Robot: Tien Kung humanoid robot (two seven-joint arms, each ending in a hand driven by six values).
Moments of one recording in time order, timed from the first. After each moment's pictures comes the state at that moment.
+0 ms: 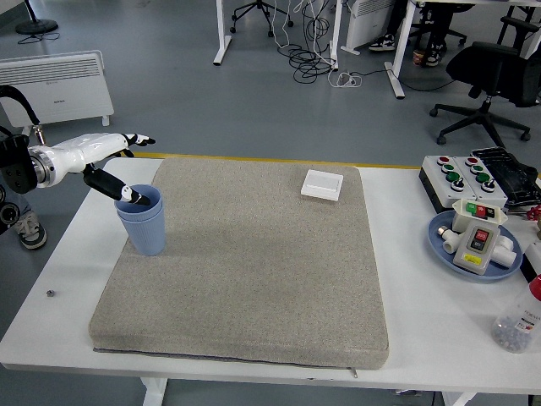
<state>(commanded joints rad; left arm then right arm) -1.03 0.76 -0.62 -1.09 1.52 -0.28 0.01 0.09 -0.13 1.32 0.18 -0.69 -0.22 -0.36</state>
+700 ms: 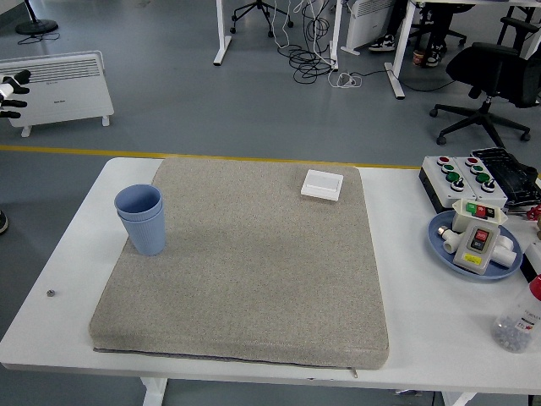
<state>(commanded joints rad) -0.68 0.79 -1.29 -0.99 0.82 -0.13 0.21 0.09 -0.13 1.33 0.18 -0.70 -0.22 -0.36</state>
